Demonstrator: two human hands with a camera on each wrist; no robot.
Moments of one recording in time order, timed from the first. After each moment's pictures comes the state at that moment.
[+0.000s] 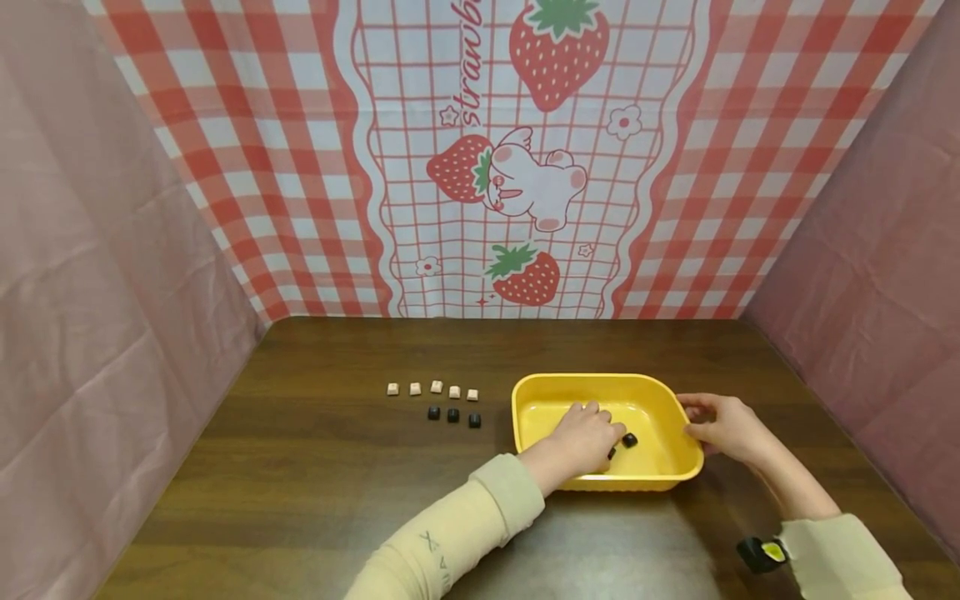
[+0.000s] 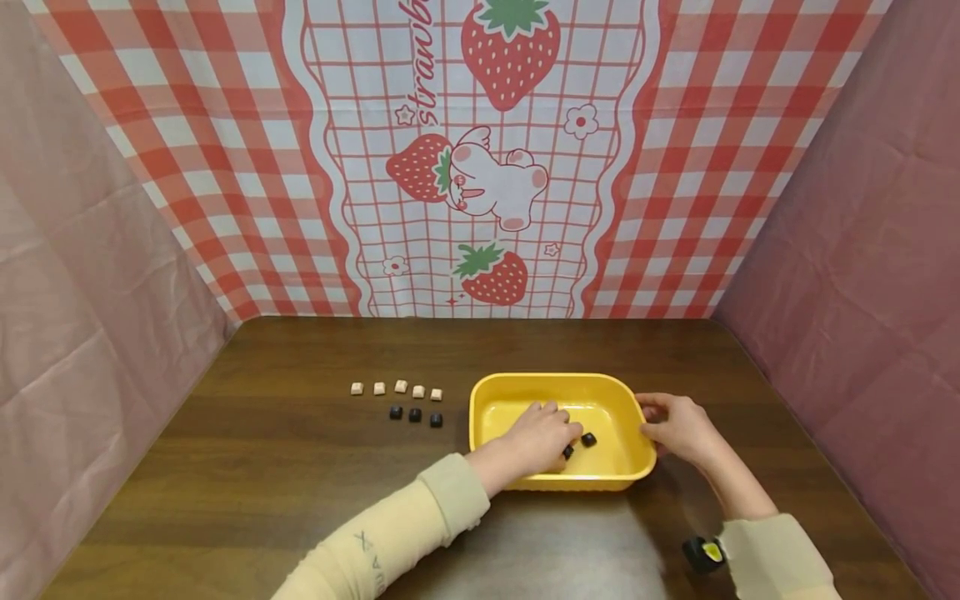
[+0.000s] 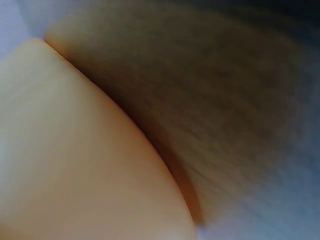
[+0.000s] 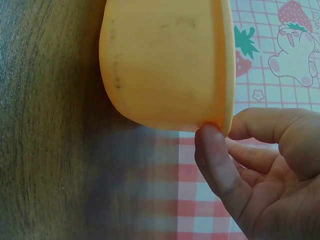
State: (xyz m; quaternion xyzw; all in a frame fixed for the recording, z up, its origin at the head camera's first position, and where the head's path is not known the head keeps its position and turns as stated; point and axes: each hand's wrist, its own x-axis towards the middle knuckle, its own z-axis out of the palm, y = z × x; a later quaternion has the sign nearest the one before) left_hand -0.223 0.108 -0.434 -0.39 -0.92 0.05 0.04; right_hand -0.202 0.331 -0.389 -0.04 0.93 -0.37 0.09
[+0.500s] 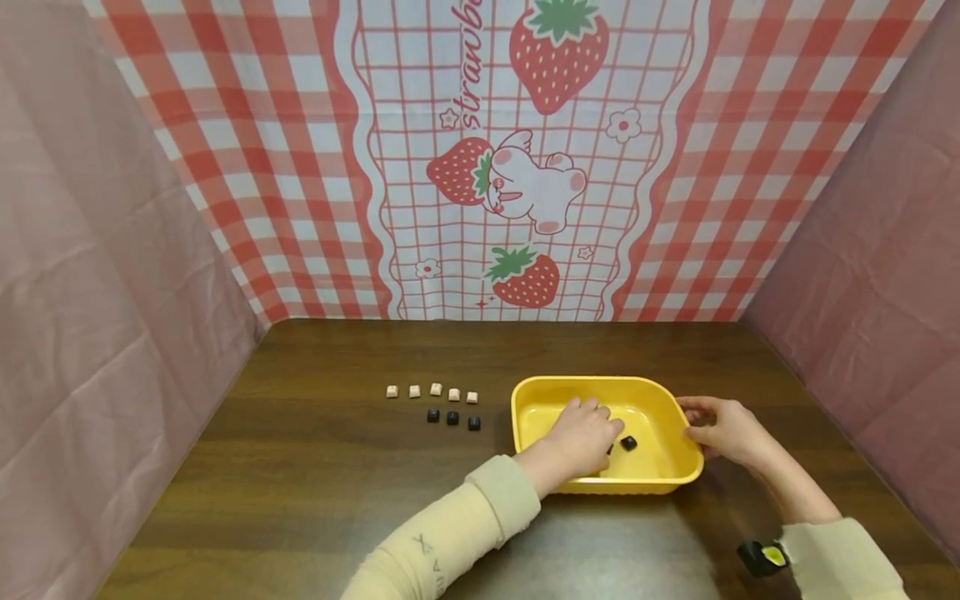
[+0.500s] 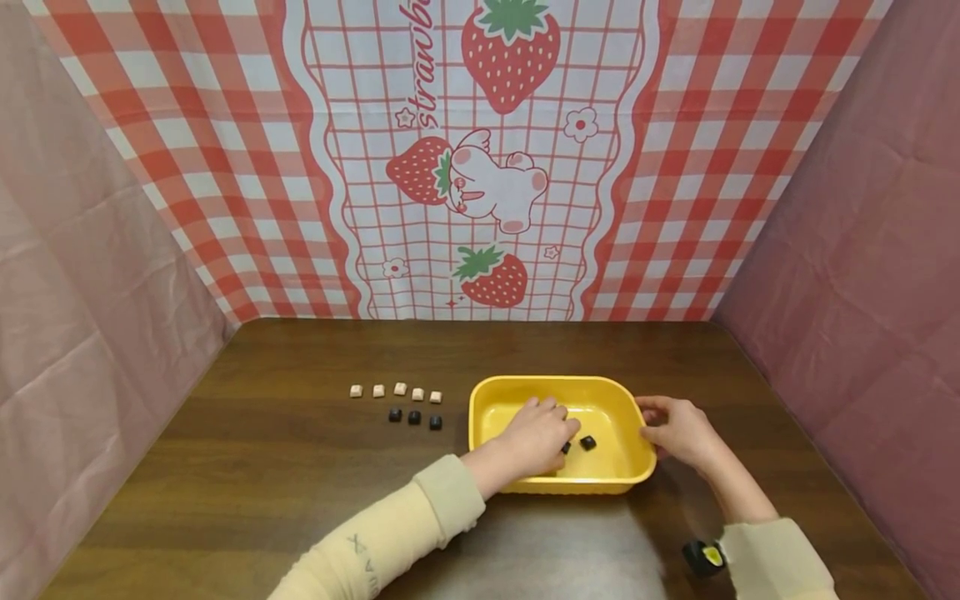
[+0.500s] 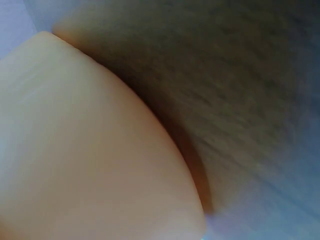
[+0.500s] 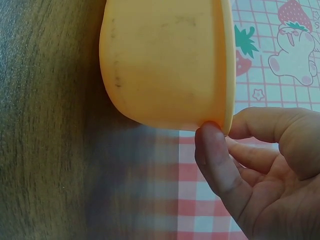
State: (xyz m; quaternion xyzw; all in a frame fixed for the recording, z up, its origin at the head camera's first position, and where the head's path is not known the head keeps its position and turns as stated) left_hand -0.223 0.104 -0.427 -0.38 -0.92 0.06 0.07; right_hand -0.202 0.331 -0.391 -0.03 0.92 -0.38 0.09
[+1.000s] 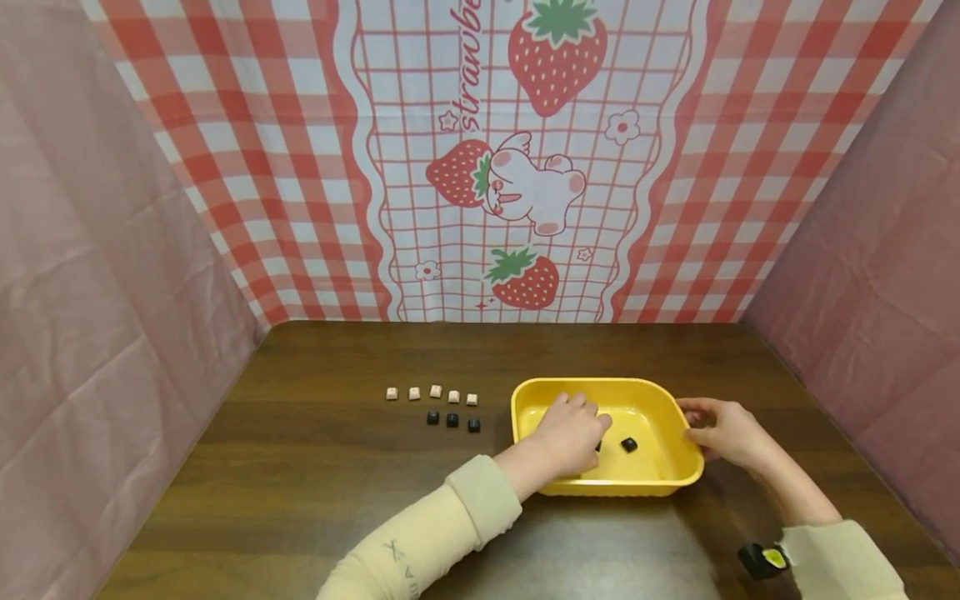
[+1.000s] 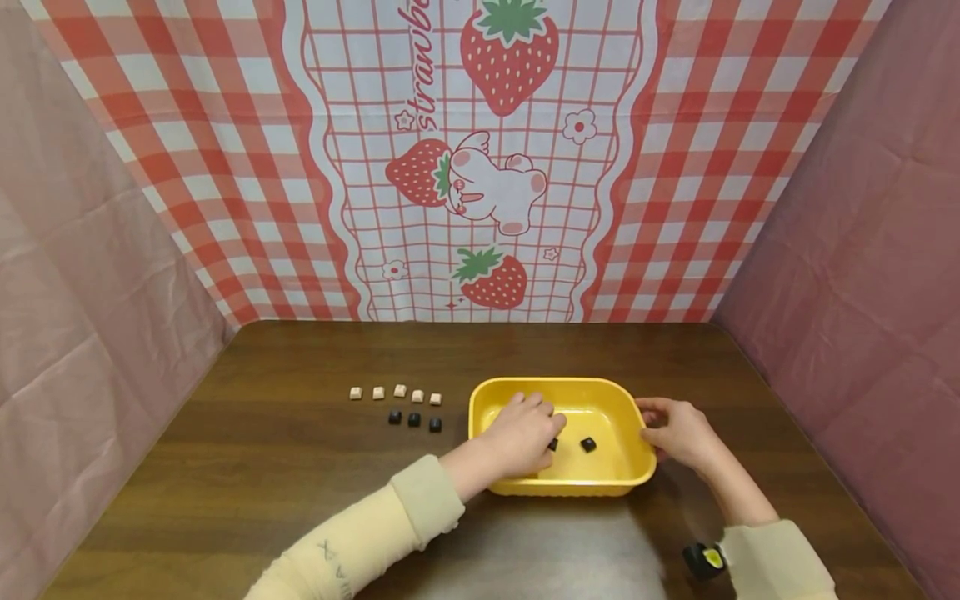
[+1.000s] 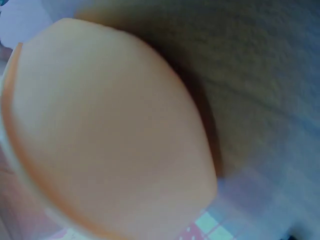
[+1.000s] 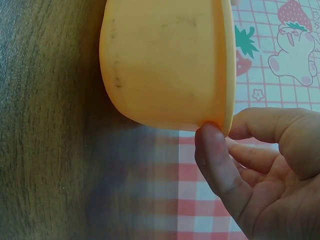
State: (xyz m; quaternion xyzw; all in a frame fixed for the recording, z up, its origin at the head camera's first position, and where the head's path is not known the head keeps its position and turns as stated) left_hand -0.217 0.083 -0.408 -0.38 -0.92 0.06 0.06; right_hand -0.201 0.332 -0.392 -0.04 0.92 -0.38 0.08
